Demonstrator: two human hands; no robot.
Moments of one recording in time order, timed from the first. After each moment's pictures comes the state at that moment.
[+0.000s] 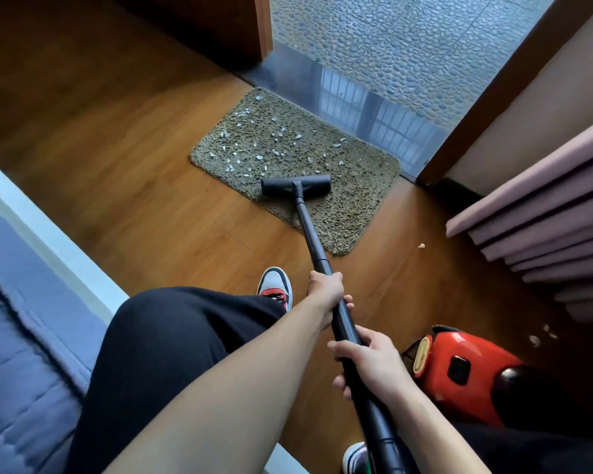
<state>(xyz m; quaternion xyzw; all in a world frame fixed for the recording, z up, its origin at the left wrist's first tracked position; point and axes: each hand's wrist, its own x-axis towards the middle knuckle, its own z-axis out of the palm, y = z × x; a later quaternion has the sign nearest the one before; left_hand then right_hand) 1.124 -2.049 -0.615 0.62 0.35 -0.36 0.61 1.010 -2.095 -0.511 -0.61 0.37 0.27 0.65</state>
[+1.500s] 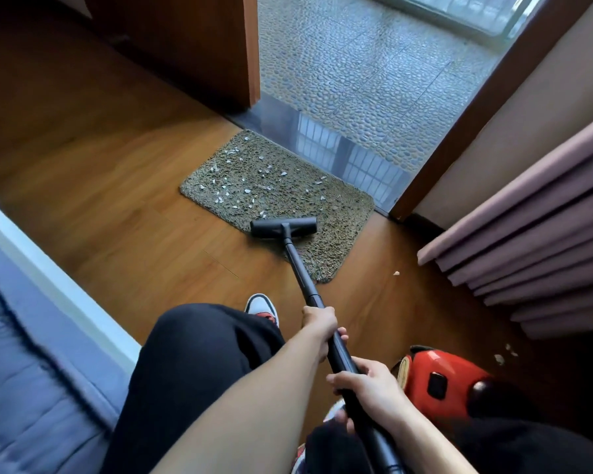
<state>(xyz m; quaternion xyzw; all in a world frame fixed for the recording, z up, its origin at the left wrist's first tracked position) 1.096 -2.037 -0.594 0.60 0.34 -0.39 0.61 0.983 -2.085 -0.491 -0.62 0.37 0.27 0.64</state>
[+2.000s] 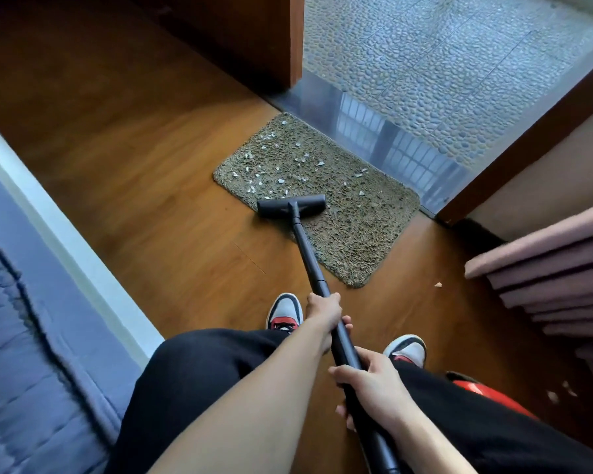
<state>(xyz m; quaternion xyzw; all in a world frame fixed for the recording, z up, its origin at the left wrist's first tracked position) 1.161 -2.015 -0.604 0.59 0.38 -0.33 0.63 1.054 -2.077 -0.510 -0.65 0.33 0.31 0.61</state>
